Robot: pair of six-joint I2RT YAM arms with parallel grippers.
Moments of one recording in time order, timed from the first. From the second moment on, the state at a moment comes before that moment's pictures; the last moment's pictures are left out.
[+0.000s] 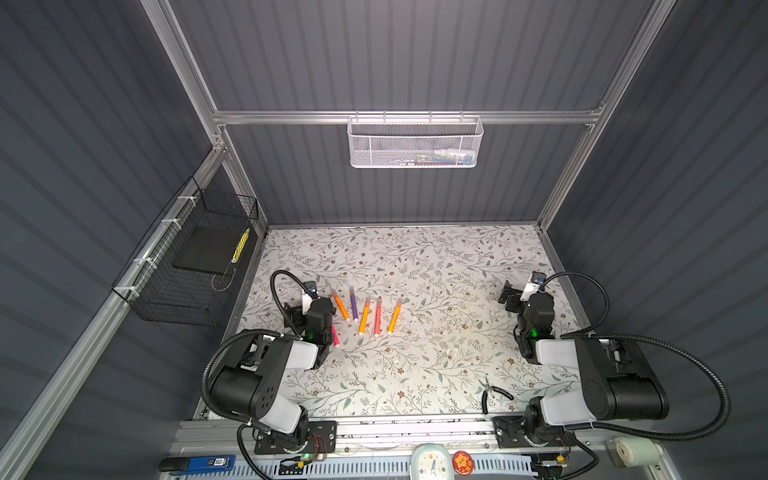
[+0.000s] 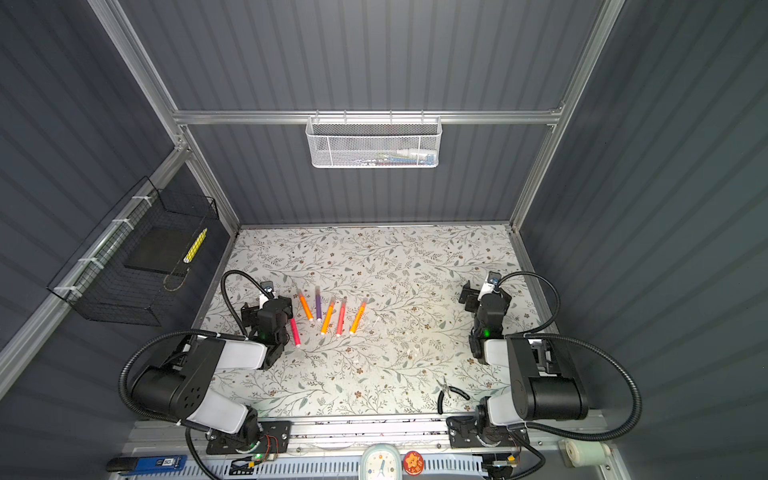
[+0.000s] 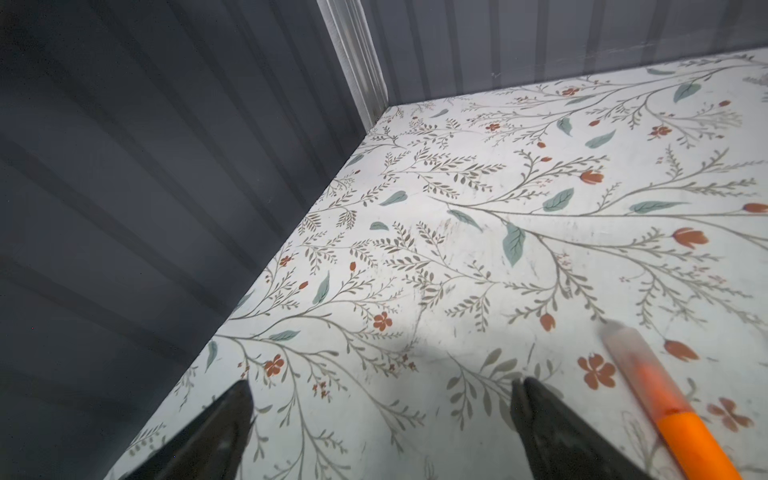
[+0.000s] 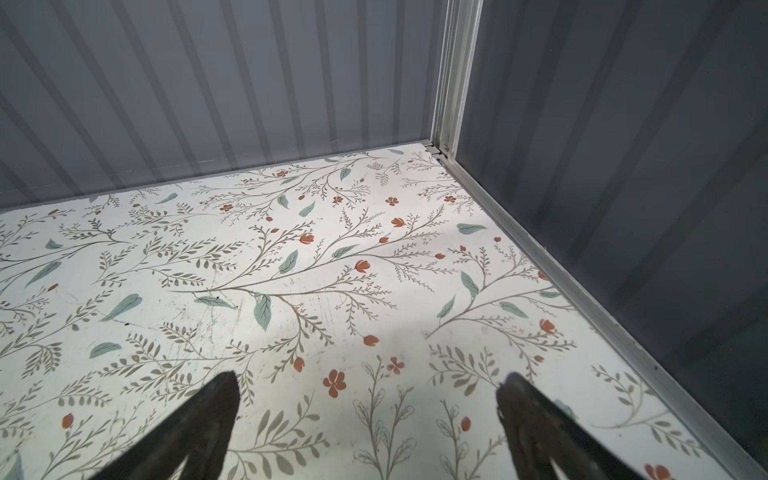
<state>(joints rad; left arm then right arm) -0.27 1.58 0.34 0.86 -0.71 0.02 -0.01 1.45 0.30 0.91 0.22 0.07</state>
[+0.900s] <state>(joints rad) -0.09 1.73 0.46 0.86 -0.31 -0.01 -0.01 1.45 0.30 0.92 0.22 0.07</state>
